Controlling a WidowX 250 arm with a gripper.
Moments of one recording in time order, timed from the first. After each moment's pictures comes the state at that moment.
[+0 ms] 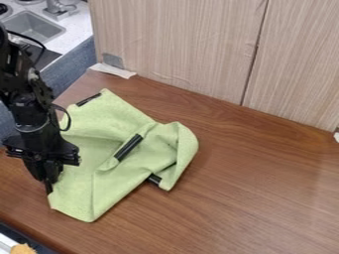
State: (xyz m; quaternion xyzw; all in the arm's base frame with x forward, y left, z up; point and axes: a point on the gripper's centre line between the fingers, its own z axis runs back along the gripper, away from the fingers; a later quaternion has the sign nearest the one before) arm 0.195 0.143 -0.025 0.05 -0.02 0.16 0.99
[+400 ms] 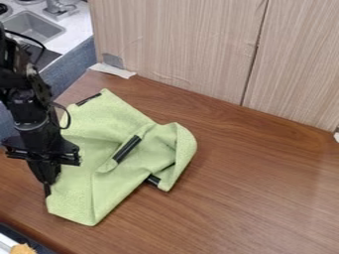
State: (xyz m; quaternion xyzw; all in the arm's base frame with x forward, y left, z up) arm 0.192 0.134 -0.015 0.03 -0.01 0.16 0.99
